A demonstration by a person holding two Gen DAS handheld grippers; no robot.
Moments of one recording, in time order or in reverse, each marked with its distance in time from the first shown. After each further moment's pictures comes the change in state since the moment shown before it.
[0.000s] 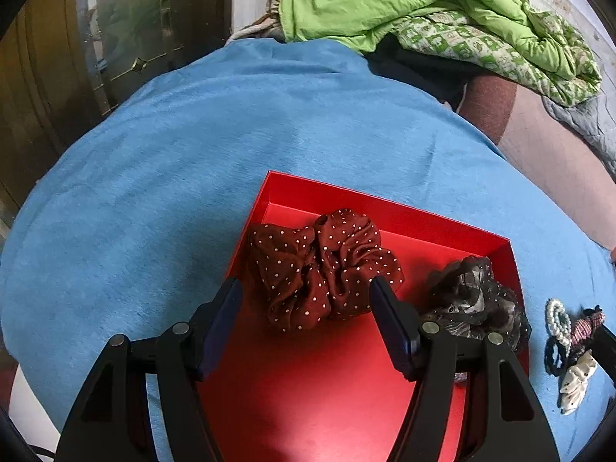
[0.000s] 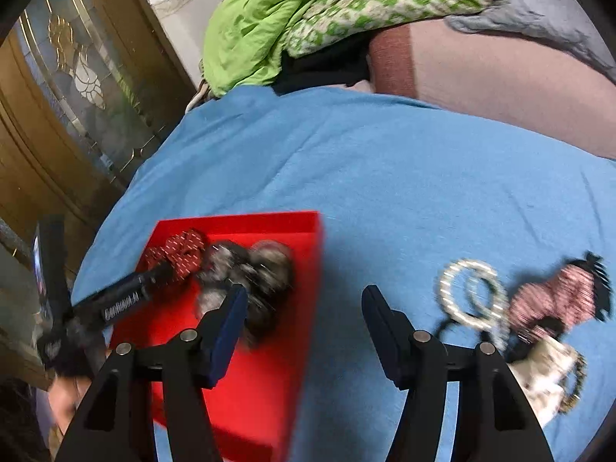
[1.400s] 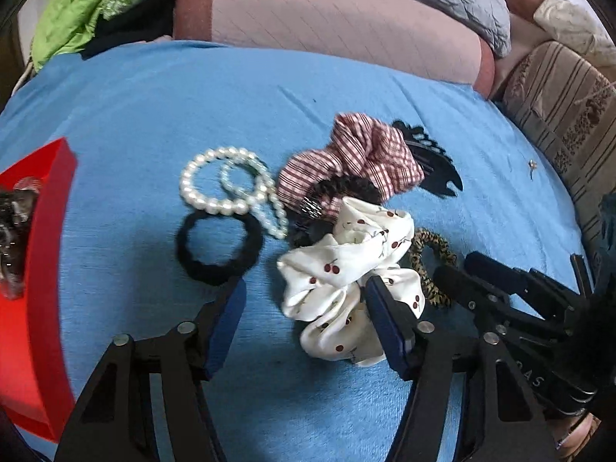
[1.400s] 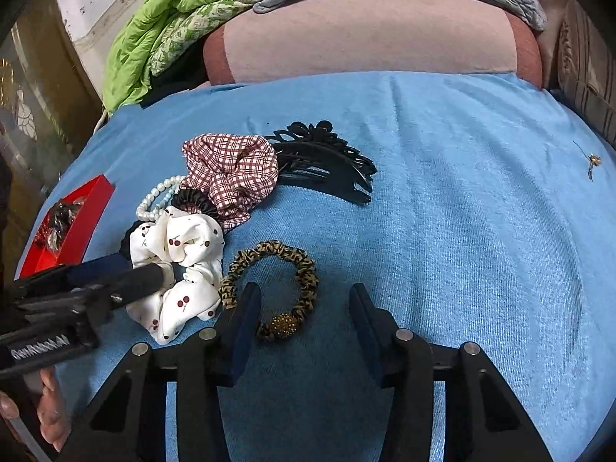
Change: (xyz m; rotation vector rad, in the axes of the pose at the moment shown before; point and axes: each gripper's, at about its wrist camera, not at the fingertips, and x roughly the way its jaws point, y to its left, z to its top) left arm -0.013 -0.314 -0.148 0.454 0.164 -0.379; right arm -0.047 -0.226 -0.100 0.126 -0.024 -0.177
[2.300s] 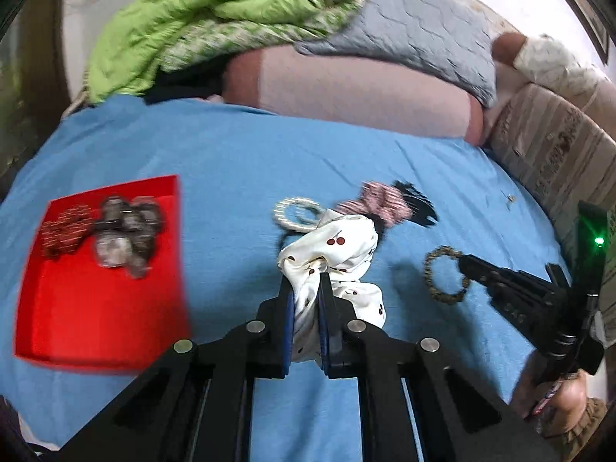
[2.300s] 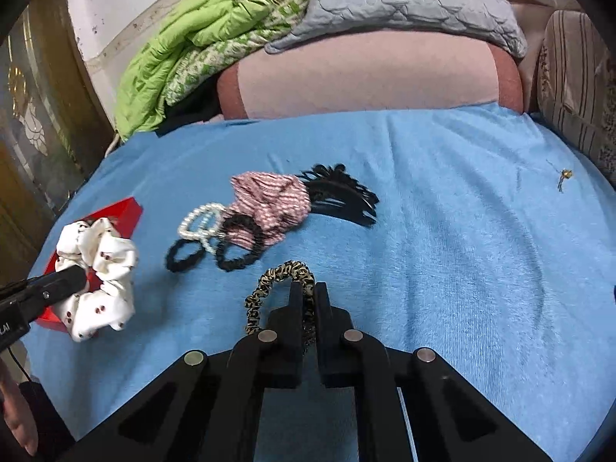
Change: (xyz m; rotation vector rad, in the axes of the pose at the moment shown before) left arm -0.145 0.043 -0.042 -0.023 -0.226 0.068; right arm -0.070 0.035 -0.008 -0.006 -0.124 -0.010
